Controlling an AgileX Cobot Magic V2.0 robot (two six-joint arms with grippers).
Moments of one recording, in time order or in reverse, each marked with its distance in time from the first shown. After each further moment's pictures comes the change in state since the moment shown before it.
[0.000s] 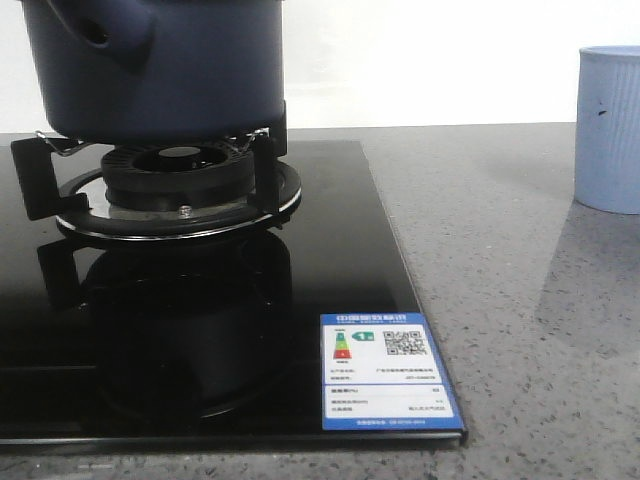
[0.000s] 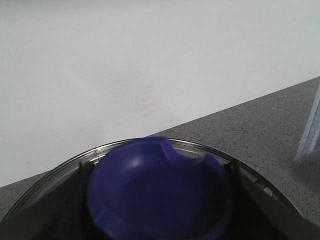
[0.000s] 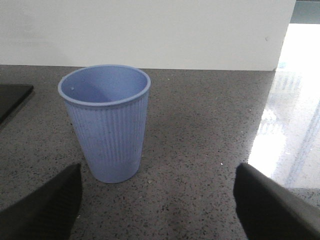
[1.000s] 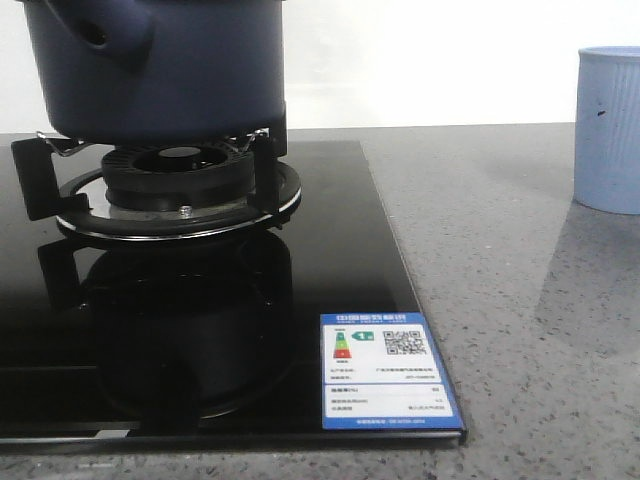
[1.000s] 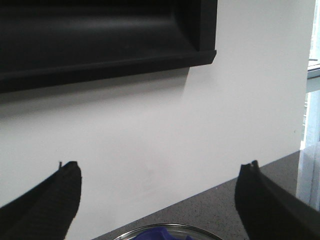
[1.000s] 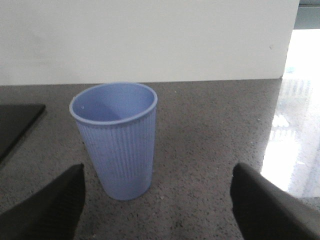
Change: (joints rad) left arm 0.004 -0.279 0.000 0.045 0.023 0.000; right arm 0.000 0.000 0.000 0.067 -0.061 0.002
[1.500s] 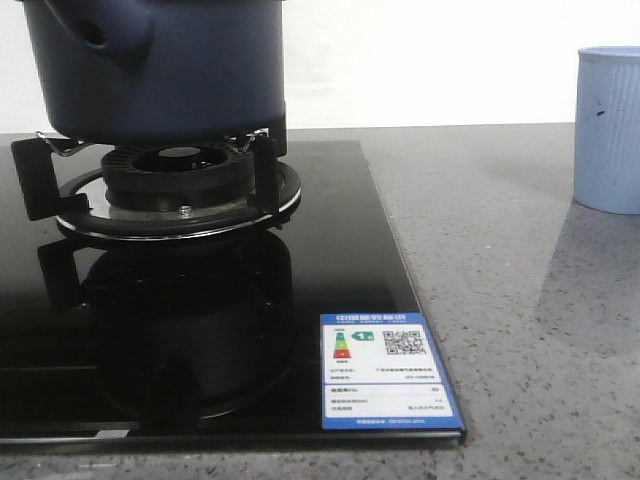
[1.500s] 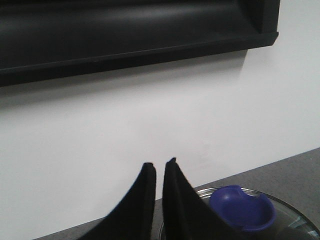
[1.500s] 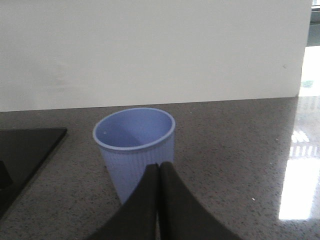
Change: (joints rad) left arm 0.231 -0.176 0.013 0.018 0.239 0.000; right arm 0.042 -0.006 -0.012 0.031 -0.053 0.000
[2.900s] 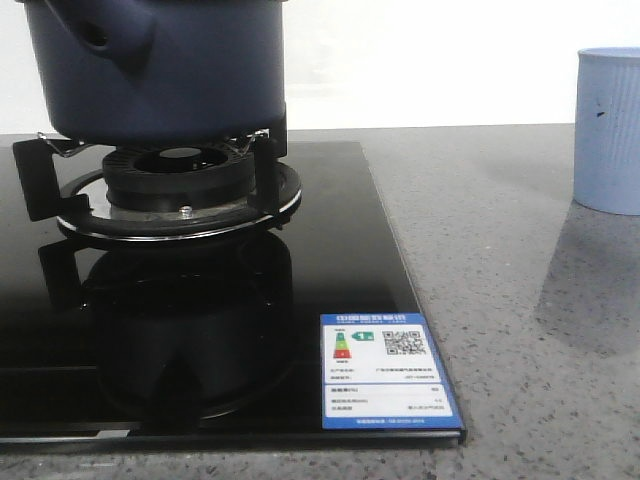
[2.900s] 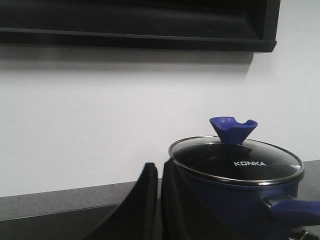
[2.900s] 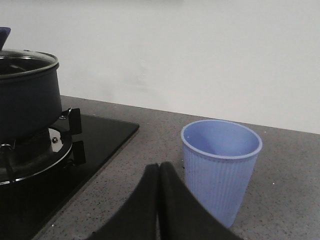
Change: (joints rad) left arm 0.010 -0.637 0.619 -0.087 -0.168 0.000; right arm 0.243 -0.080 0.014 -0.108 0.019 0.000
